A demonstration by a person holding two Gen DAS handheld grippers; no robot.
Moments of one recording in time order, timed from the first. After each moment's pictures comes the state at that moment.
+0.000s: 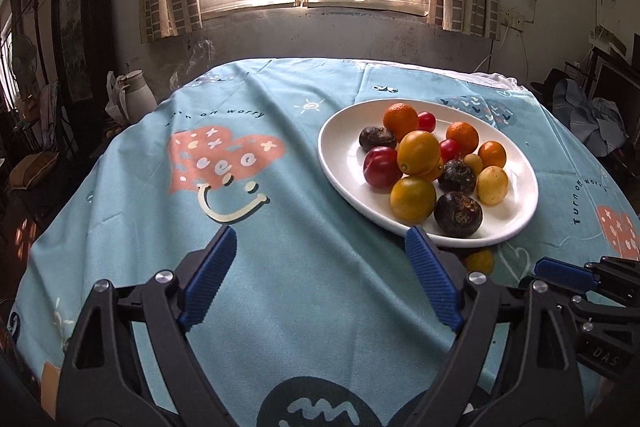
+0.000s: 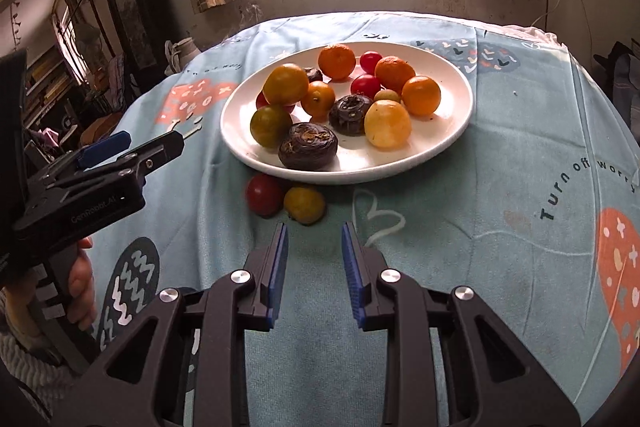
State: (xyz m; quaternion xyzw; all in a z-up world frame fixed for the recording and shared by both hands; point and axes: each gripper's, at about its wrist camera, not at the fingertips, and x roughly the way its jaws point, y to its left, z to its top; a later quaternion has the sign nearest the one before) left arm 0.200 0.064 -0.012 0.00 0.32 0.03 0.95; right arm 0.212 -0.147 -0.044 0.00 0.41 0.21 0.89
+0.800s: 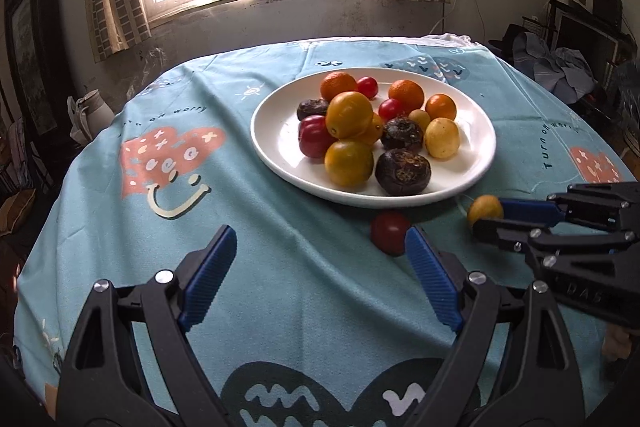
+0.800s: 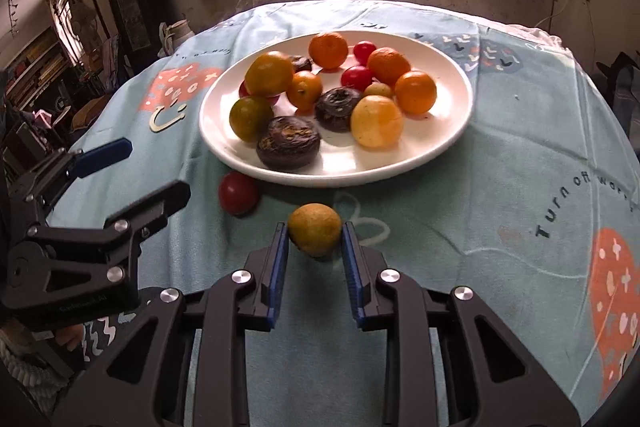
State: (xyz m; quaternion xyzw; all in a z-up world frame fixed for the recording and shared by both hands) left arm 0.196 0.022 -0.028 0.06 0.35 -0.06 0.93; right arm 0.229 -0.162 -0.043 -0.01 0.42 0.20 0.89
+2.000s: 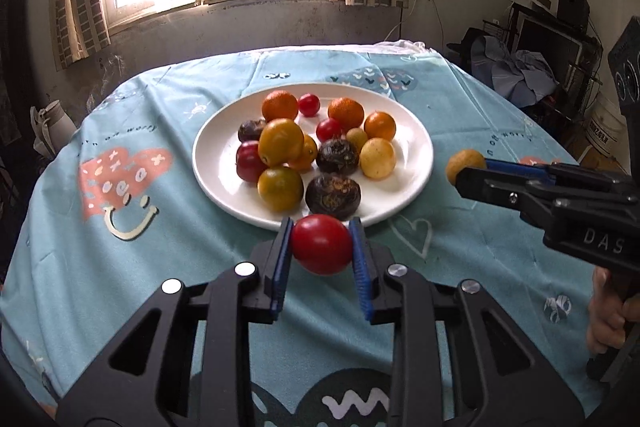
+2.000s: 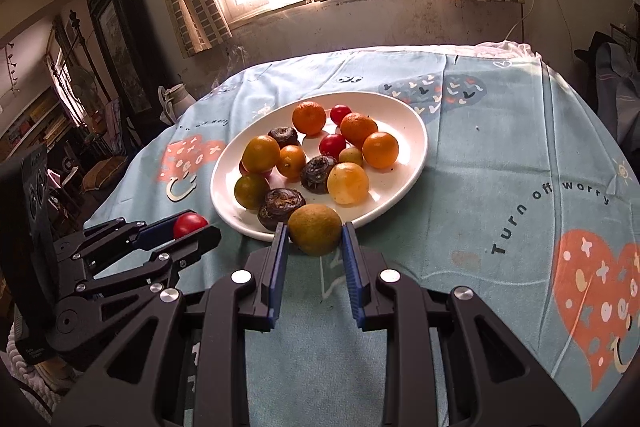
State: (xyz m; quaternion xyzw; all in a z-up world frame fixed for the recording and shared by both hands) left arm 0.205 0.002 0.000 0.04 0.34 -0.12 0.93; right arm 0.219 -0.187 0.000 0.07 0.36 0.20 0.91
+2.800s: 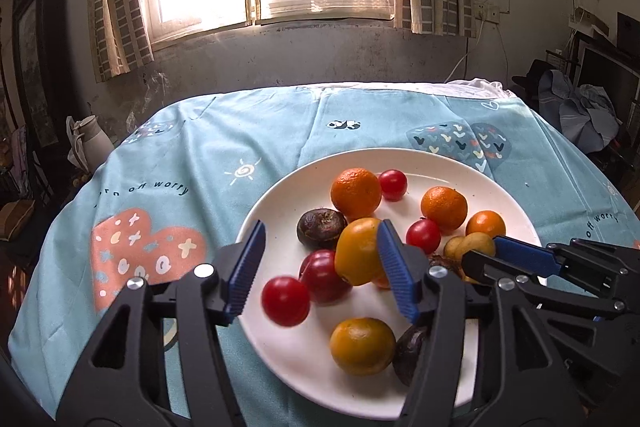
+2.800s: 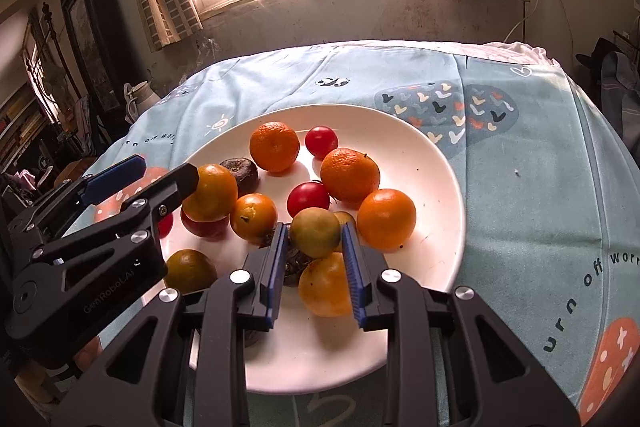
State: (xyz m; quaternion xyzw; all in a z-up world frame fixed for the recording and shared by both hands) left arm 0.314 0.008 -0.001 0.04 0.30 -0.02 0.95; right arm 0.326 -0.155 -0.032 0.05 0.38 0.16 0.91
